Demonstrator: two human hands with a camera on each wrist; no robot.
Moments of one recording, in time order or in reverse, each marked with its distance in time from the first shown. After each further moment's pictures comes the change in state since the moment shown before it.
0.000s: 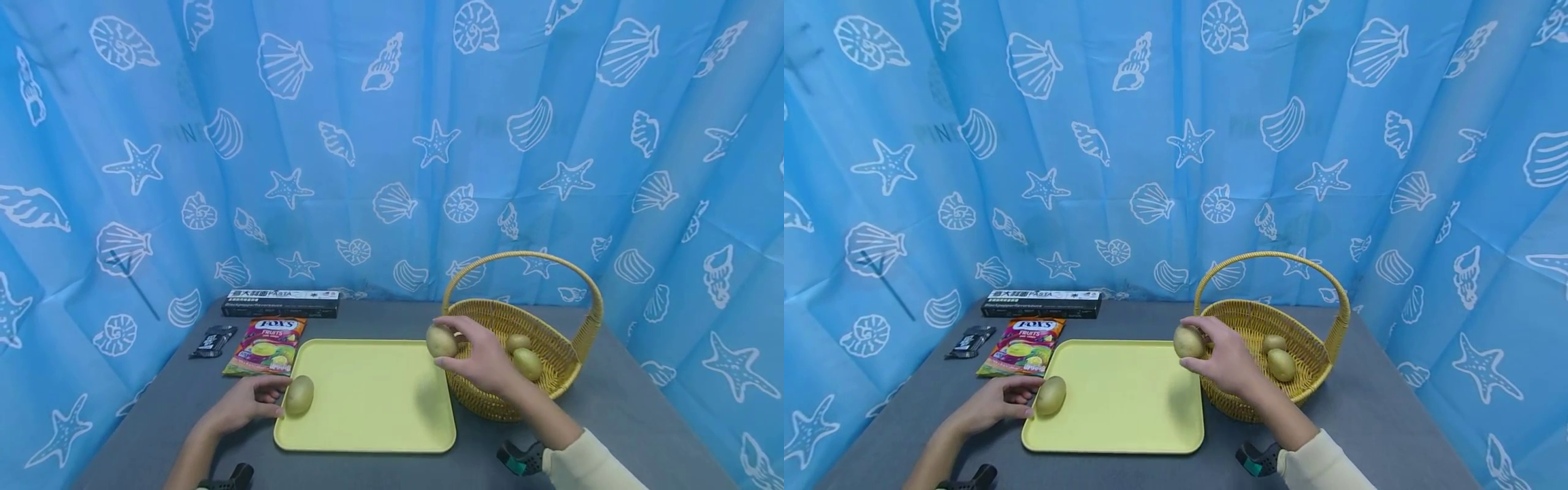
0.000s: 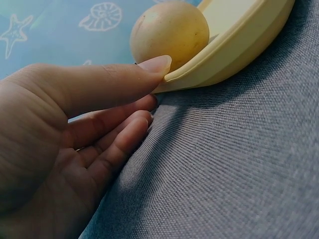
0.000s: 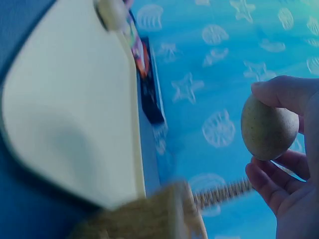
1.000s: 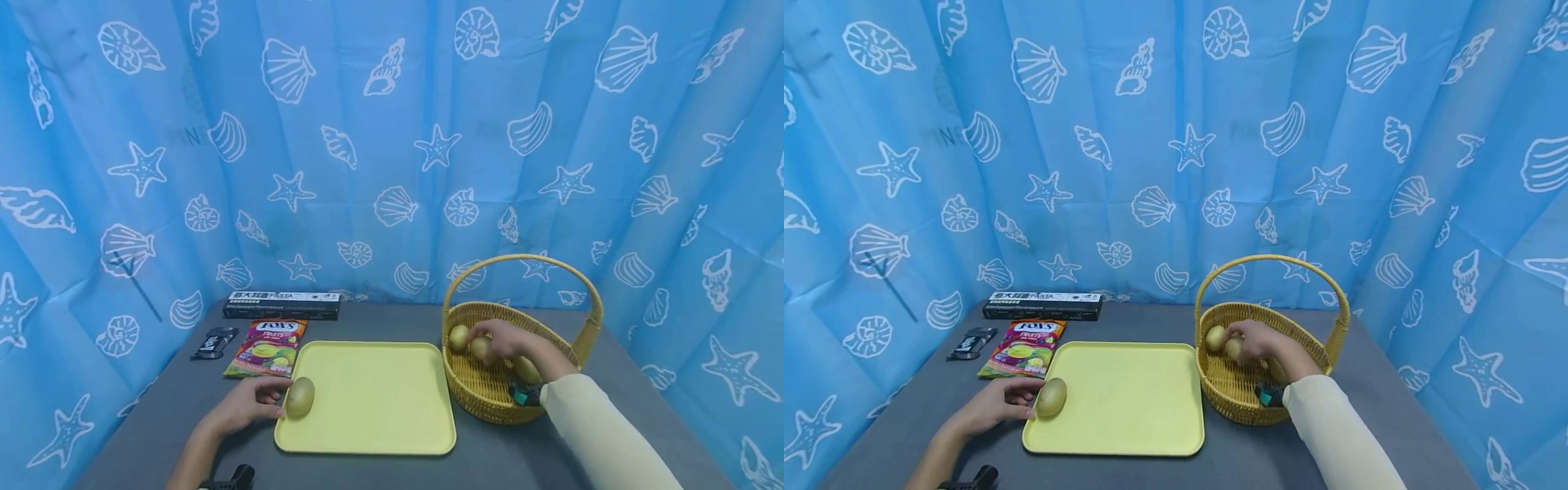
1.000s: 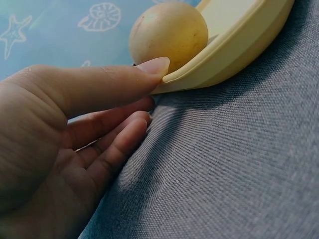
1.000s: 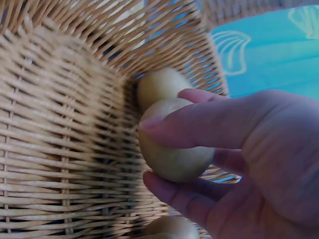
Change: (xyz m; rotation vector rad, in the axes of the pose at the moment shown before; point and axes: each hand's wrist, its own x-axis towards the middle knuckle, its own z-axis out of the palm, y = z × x) left_hand 0.000 0.002 0.001 0.048 0.022 -0.020; right_hand 0.029 0.095 -0.047 -0.207 -0.555 0.430
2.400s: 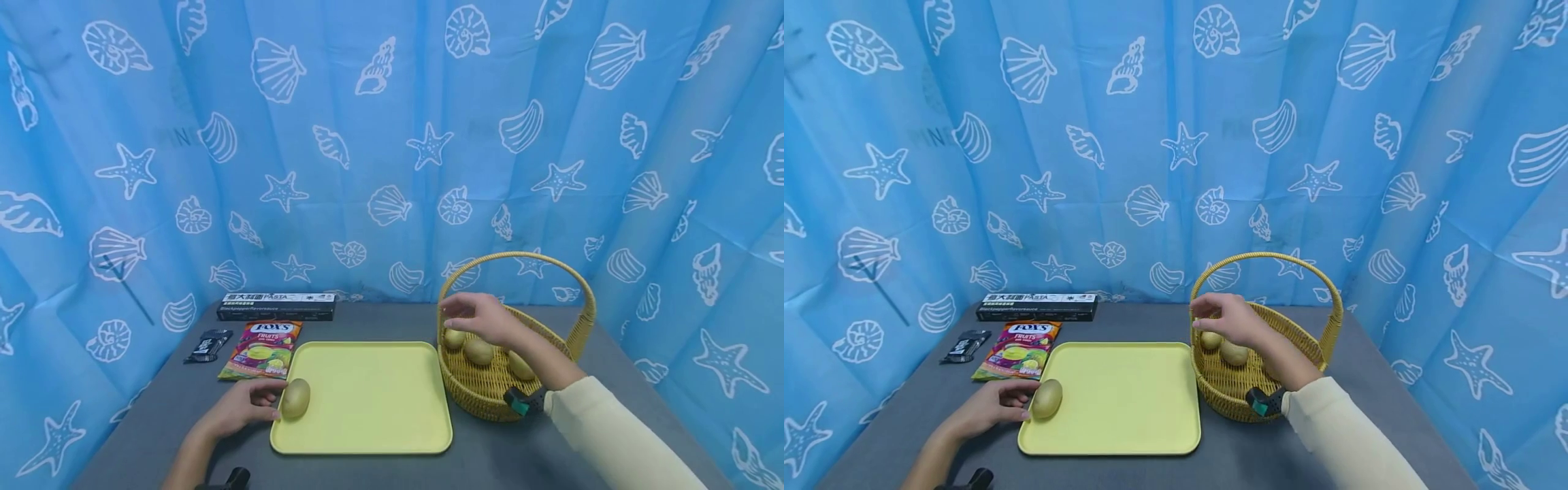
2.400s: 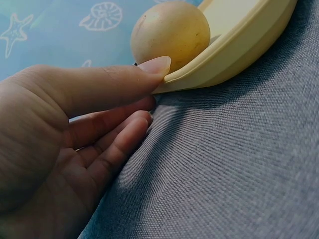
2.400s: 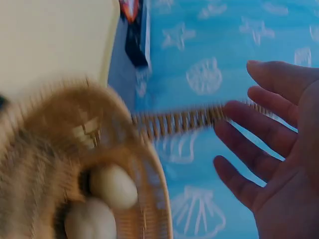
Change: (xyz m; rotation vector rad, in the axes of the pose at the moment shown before) left_hand -0.001 0.001 0.001 -0.008 -0.006 0.026; right_hand -0.021 -0.072 -0.015 0.154 0.279 -0.320
